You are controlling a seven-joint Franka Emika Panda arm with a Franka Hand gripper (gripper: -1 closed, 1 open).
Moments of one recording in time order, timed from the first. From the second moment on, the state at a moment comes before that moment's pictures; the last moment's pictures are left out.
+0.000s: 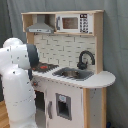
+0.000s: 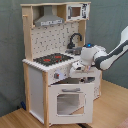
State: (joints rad) arm -0.51 -0.13 1.27 -2.34 -0.09 2.41 -1.04
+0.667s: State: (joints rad) arm -0.52 -0.05 1.29 -2.36 -0.20 2.38 -0.88
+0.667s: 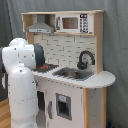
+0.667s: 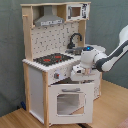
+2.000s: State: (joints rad) arm -0.49 0.01 1.39 -2.38 -0.26 2.35 -0.49
